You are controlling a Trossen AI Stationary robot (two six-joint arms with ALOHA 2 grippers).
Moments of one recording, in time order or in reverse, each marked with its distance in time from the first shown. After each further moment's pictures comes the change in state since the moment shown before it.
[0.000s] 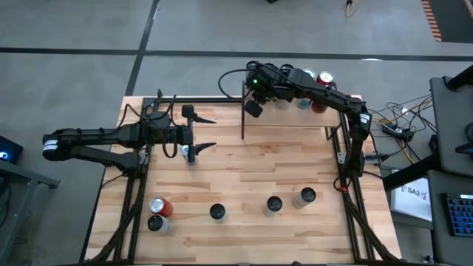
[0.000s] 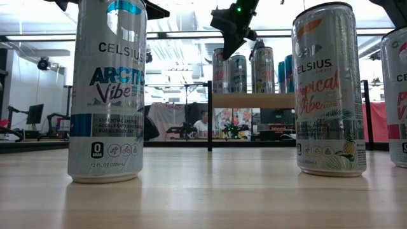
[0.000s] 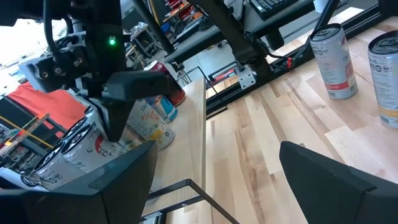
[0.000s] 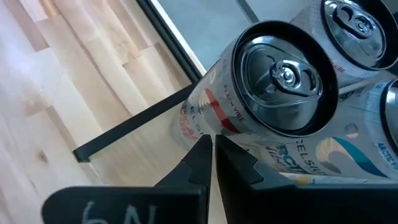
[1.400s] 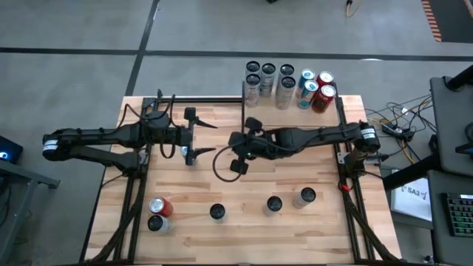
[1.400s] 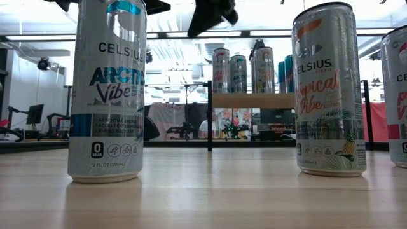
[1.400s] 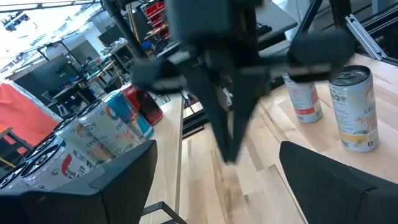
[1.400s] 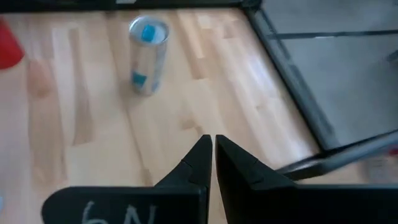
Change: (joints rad) left arm 0.000 0.000 0.000 0.023 0.124 -0.064; right arm 0.474 -0.058 -0.314 0.413 0.131 0.094
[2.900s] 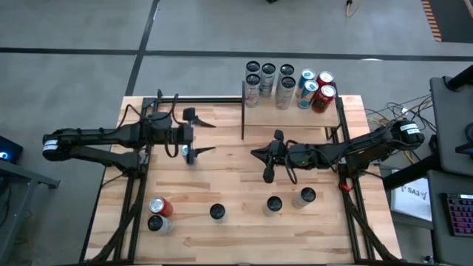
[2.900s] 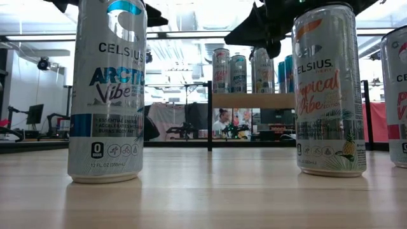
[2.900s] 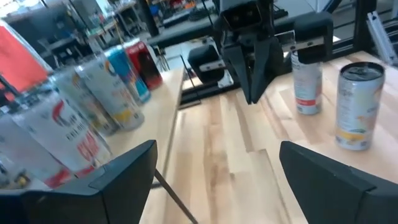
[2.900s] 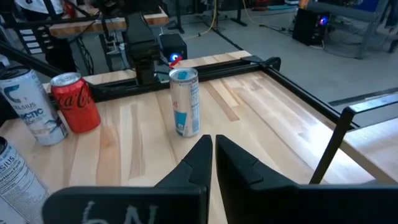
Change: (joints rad) left arm 0.000 0.000 -0.001 -0.080 -0.073 -0.170; right arm 0.051 -0.468 -1.020 1.101 -0.062 0.032
